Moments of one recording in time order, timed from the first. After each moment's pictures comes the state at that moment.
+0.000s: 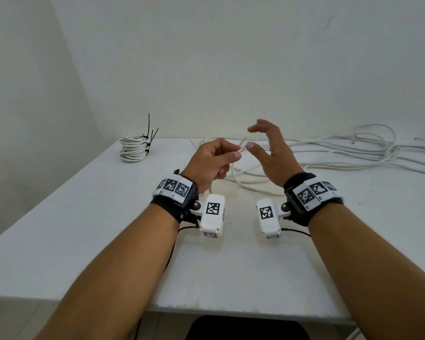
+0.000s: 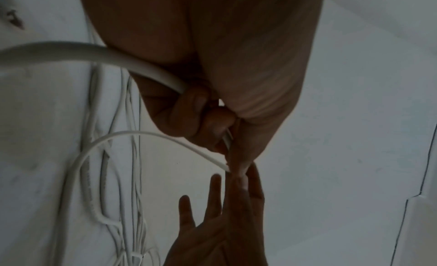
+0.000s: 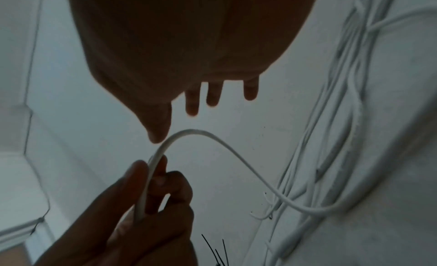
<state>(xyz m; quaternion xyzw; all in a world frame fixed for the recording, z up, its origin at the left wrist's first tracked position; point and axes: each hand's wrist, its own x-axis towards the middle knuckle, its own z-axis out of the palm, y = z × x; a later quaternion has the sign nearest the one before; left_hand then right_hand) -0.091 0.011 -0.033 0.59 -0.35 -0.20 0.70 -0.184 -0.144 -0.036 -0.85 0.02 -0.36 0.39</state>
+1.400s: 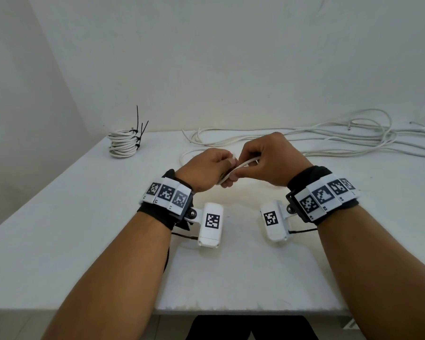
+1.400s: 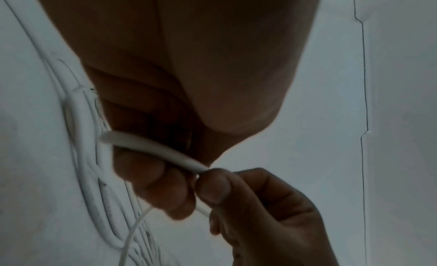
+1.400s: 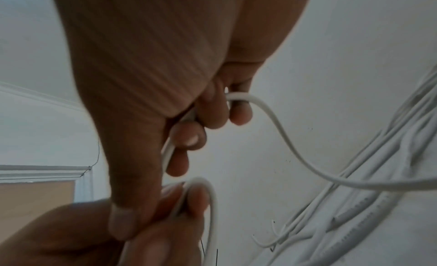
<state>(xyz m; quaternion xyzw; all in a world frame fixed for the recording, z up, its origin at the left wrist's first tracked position) -0.102 0.023 -0.037 0.76 -0.46 -0.17 0.43 -0.209 -0.126 -0.023 -0.94 0.00 -0.26 0.23</state>
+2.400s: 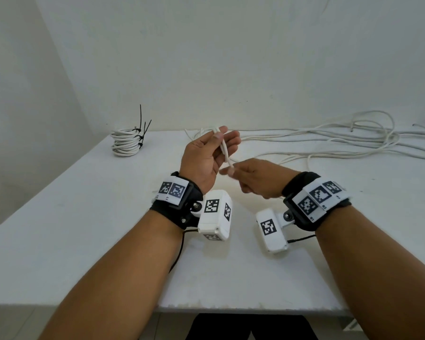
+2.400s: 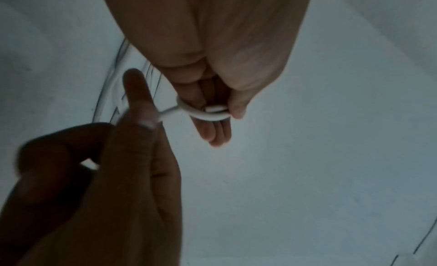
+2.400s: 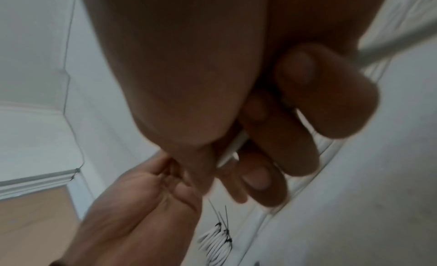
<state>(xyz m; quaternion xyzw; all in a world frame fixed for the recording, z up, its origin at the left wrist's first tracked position) -0.107 0.009 -0.038 0.39 -0.24 -0.24 0.86 -0.197 -0.110 -0.036 -0.95 0.06 0.01 0.29</state>
